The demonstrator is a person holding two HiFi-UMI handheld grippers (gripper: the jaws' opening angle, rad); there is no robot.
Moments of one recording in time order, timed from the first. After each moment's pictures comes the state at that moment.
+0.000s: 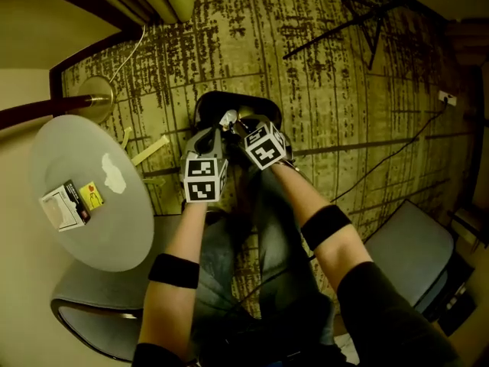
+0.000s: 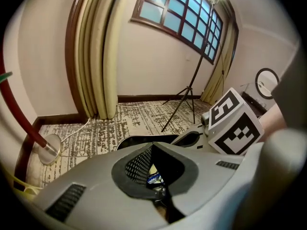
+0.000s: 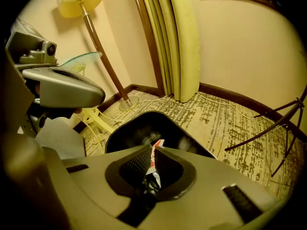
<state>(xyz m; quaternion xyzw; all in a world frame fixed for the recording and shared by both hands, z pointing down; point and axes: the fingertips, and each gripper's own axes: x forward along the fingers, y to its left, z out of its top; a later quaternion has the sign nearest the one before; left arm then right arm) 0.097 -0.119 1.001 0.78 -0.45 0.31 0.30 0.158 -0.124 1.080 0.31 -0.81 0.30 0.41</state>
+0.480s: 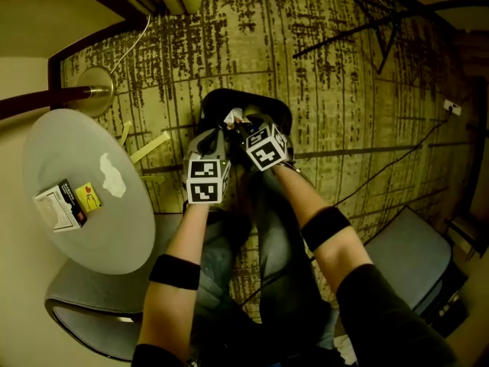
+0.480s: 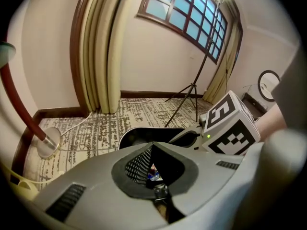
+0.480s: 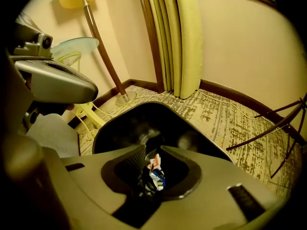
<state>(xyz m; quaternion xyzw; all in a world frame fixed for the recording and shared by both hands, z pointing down) 0.089 -0.115 1.027 0.78 -0.44 0.30 0.33 0.147 -0.125 1.124 0.32 -0.80 0.29 0.42</state>
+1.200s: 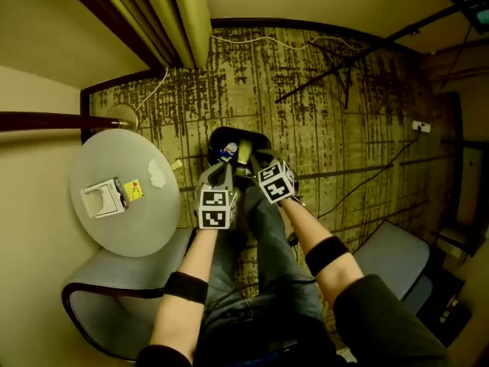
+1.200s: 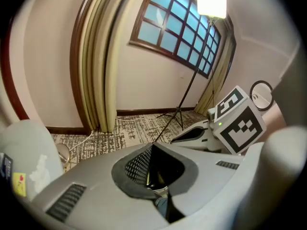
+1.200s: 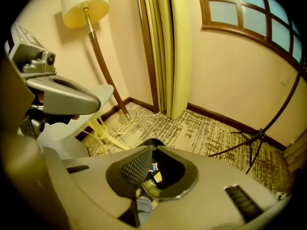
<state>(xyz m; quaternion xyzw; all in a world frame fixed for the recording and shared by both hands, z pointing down) 0.101 -0.094 0.788 0.80 -0.44 0.27 0.32 0.177 -0.114 0.857 0.37 -0.79 0.26 0.41</state>
